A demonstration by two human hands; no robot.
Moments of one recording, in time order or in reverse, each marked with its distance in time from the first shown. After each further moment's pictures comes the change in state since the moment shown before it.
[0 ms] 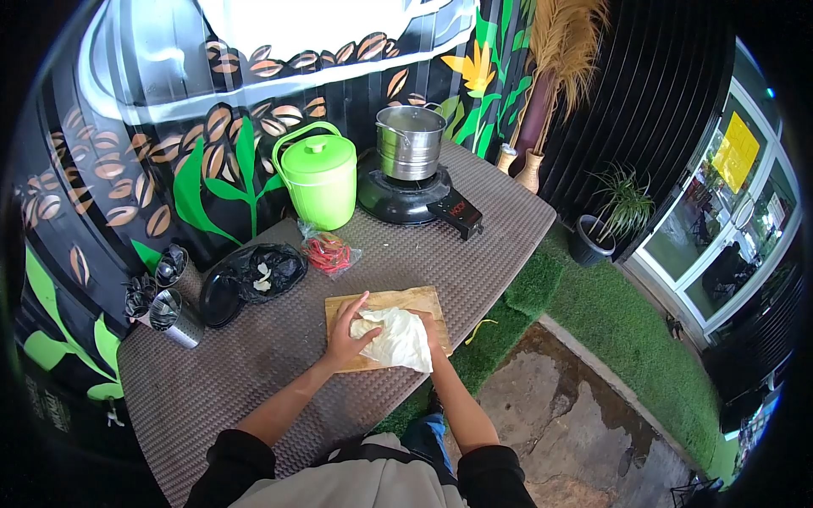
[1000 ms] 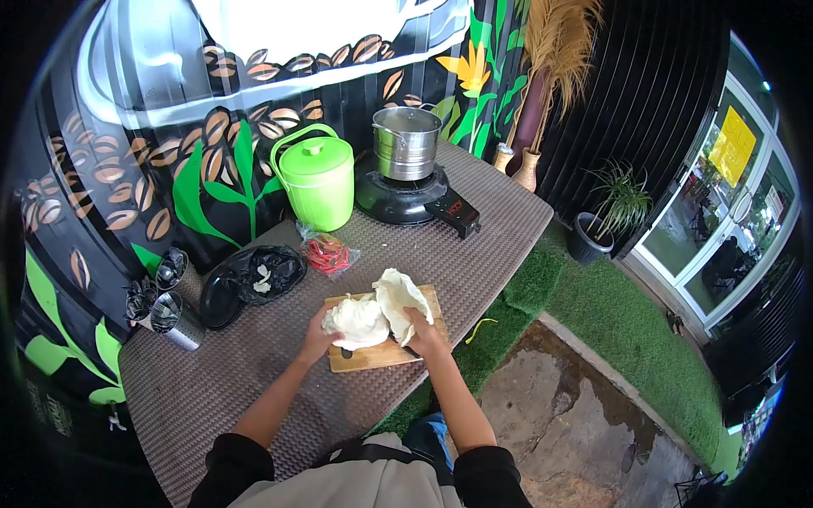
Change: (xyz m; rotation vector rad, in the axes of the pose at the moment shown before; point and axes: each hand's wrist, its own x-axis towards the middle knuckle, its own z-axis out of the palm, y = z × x) left_hand -0.027 -0.052 -0.036 -0.442 0.068 -0.373; right_hand 0.012 0.003 0.003 0.125 0.072 0.047
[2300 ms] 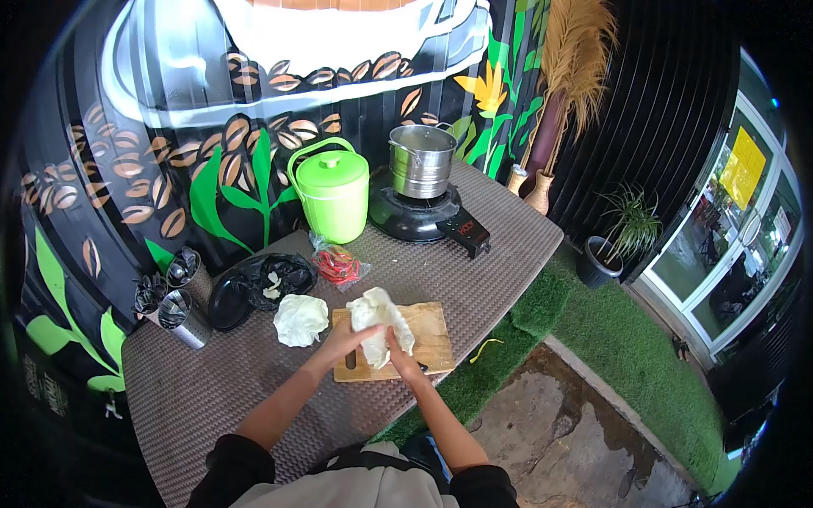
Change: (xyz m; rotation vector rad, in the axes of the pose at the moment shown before) left_hand 0.020 0.044 0.046 0.227 0.053 -0.371; right_hand -0.030 0.041 0.041 -0.643 0.150 -0.216
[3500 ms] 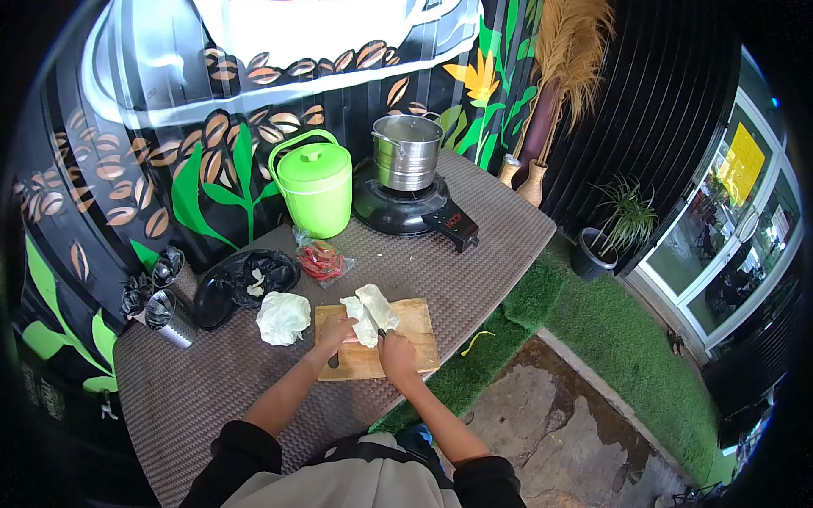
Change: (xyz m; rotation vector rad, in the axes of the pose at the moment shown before) left_hand 0.060 -0.065 0.026 -0.240 0.054 -0.284; right_hand -0.001 -0.033 -0.024 -1.093 0.148 -0.289
